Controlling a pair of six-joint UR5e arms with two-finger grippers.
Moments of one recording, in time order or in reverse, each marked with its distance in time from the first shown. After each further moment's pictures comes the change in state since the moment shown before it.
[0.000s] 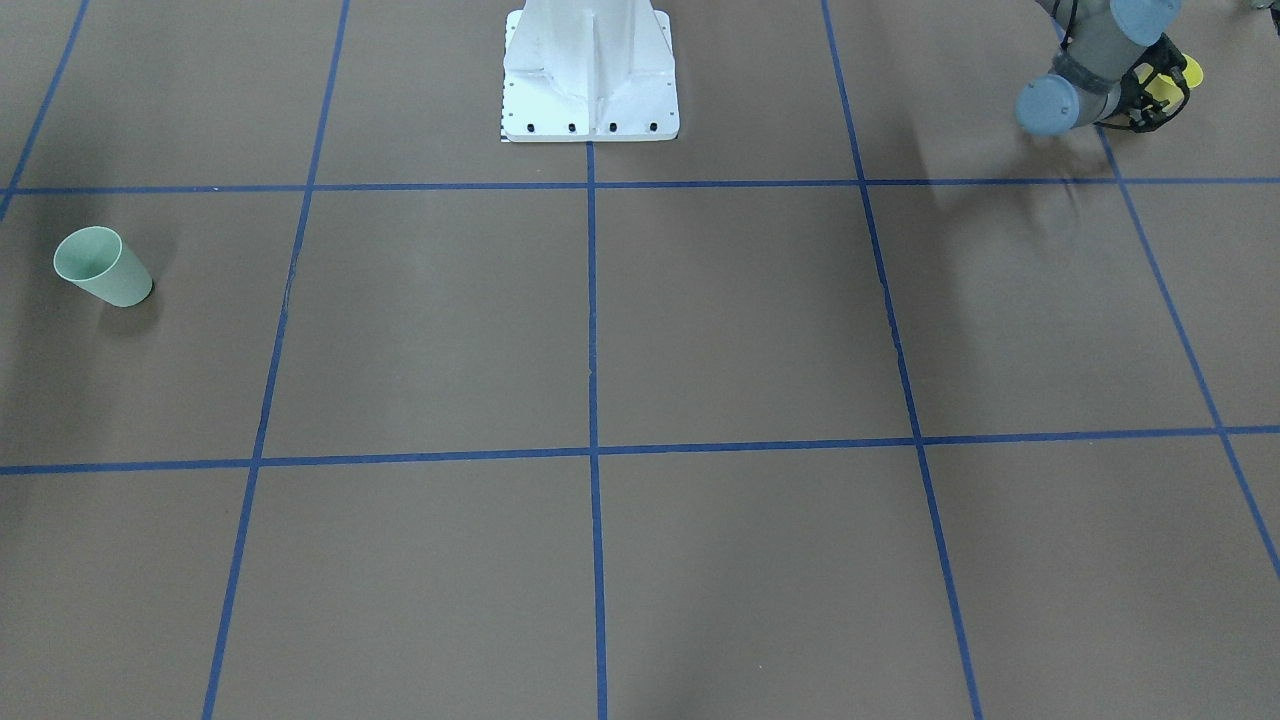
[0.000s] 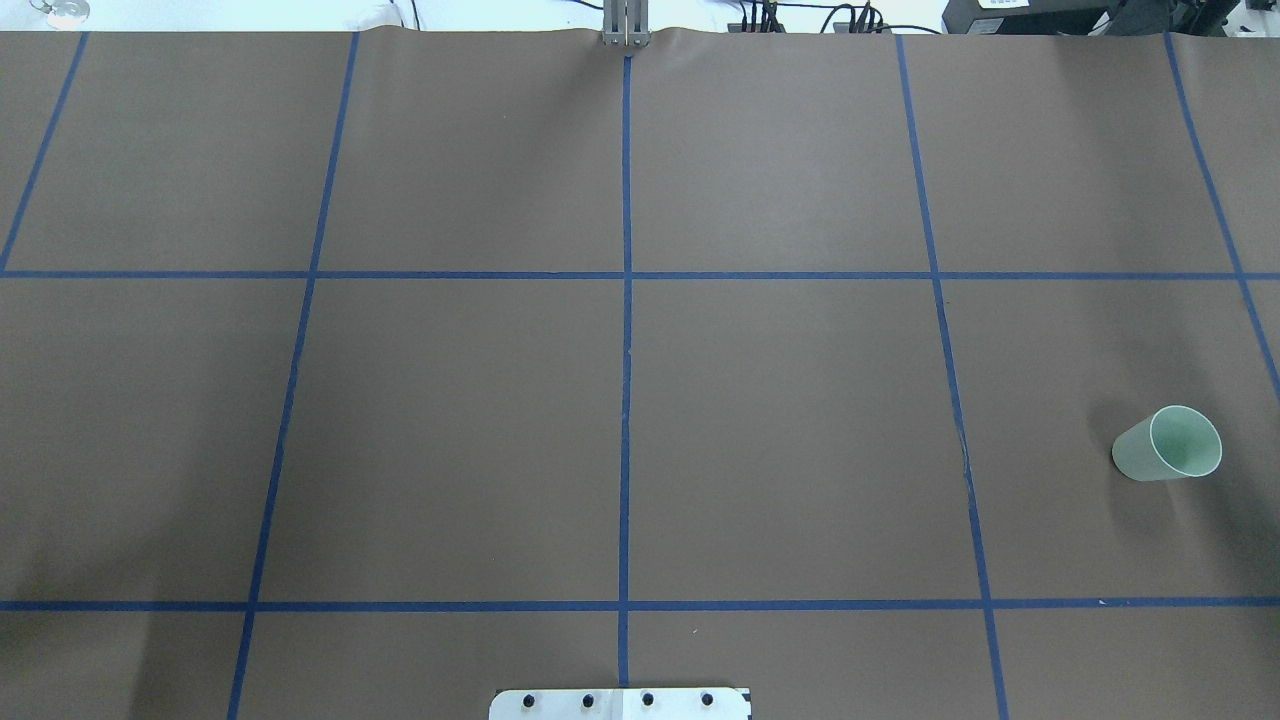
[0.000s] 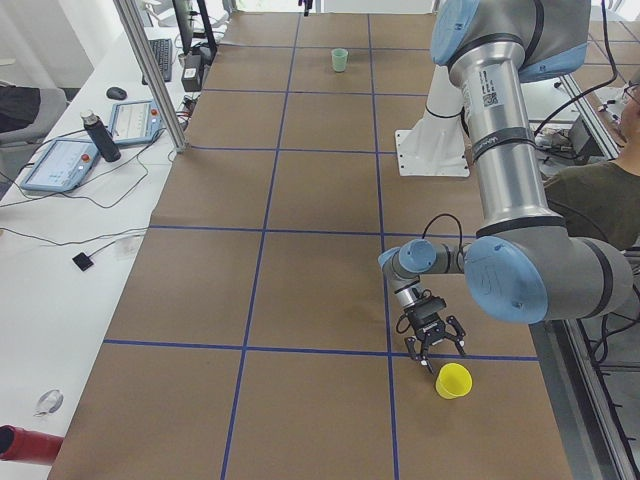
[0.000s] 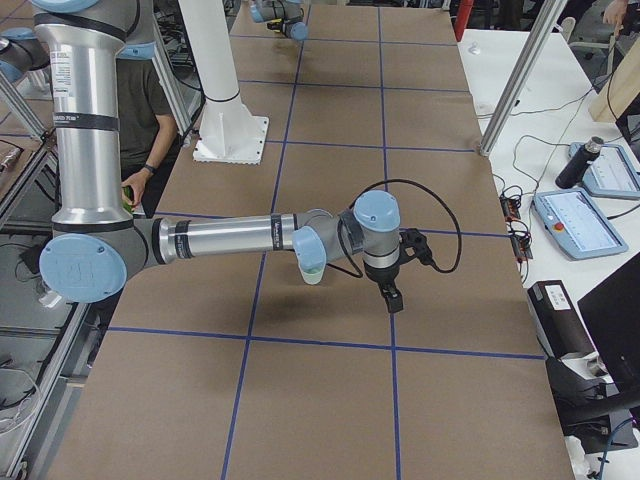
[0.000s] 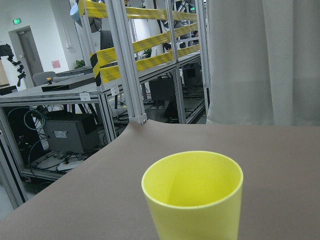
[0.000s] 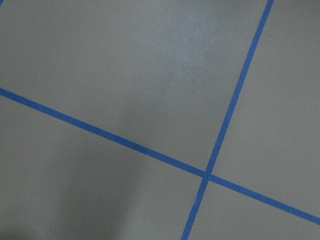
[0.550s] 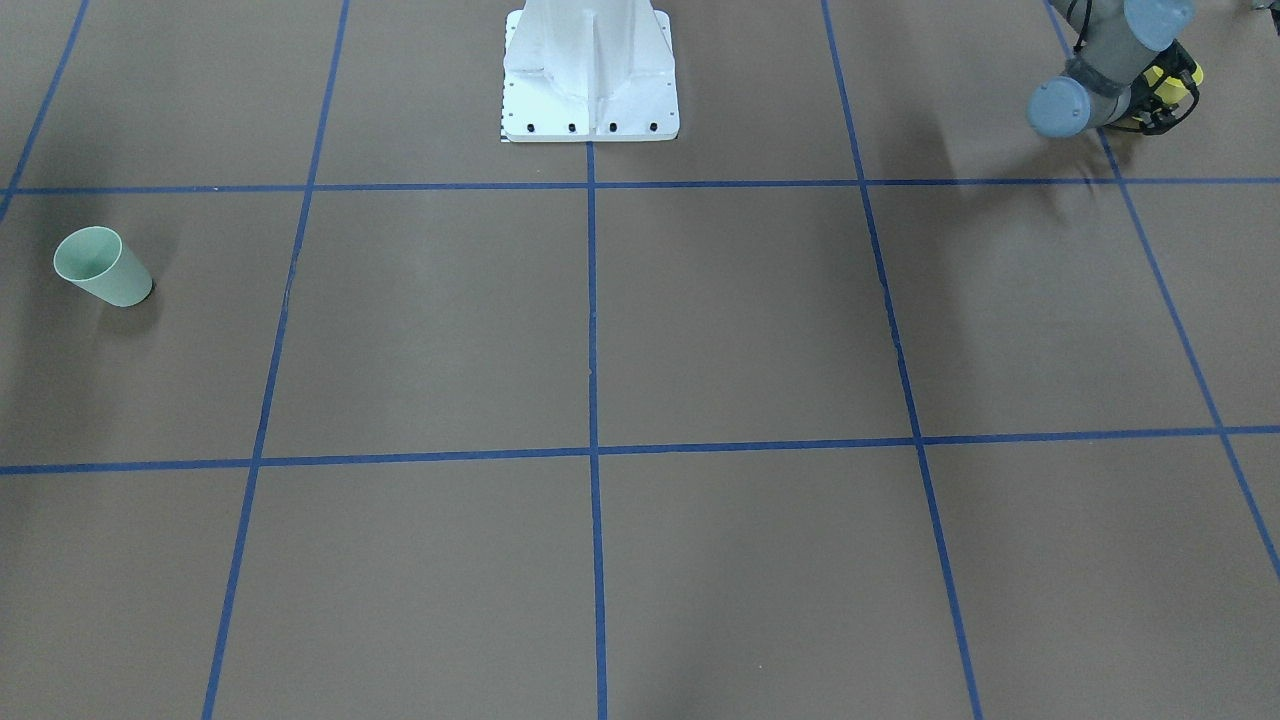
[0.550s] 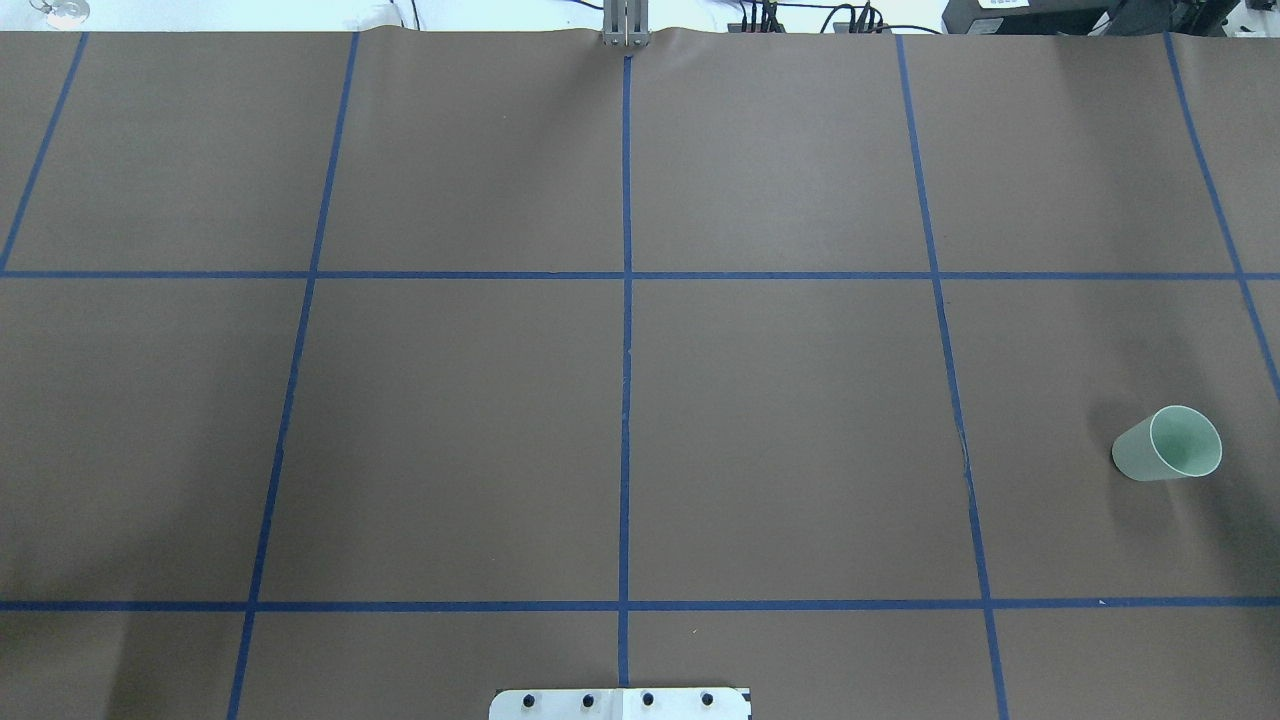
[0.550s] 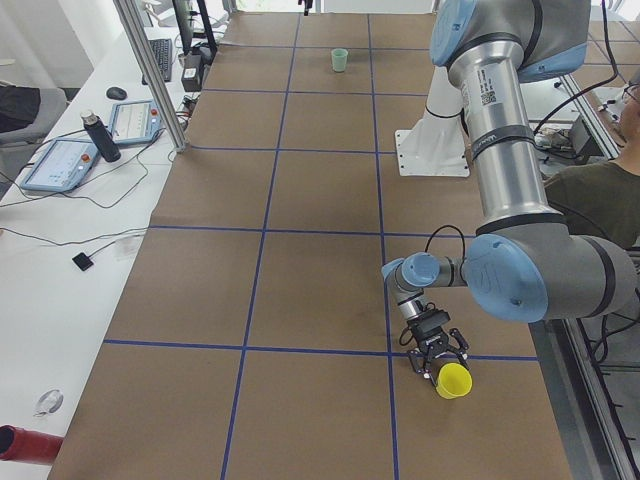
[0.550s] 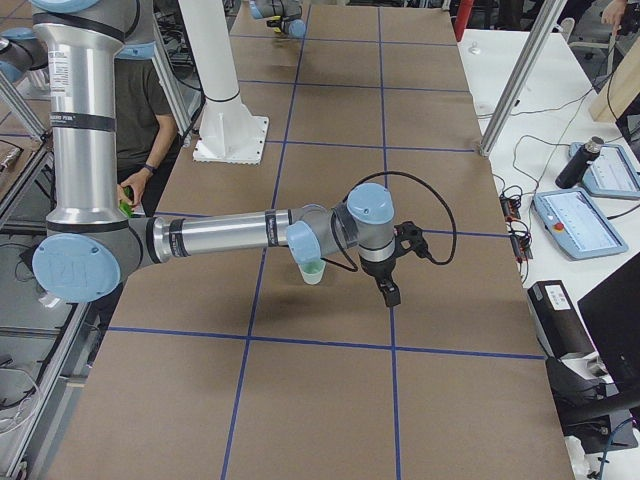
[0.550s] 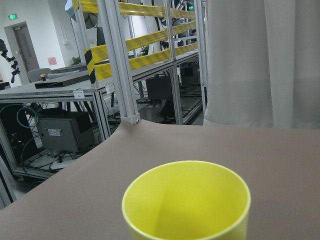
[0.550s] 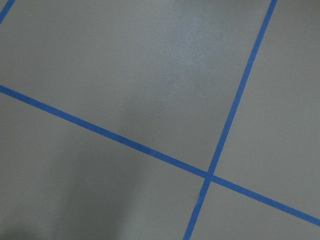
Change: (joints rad) left arm 0.017 0.017 0.067 -0.083 0.001 -0.020; right arm 0.000 -0.002 0.016 0.000 -0.001 0.002
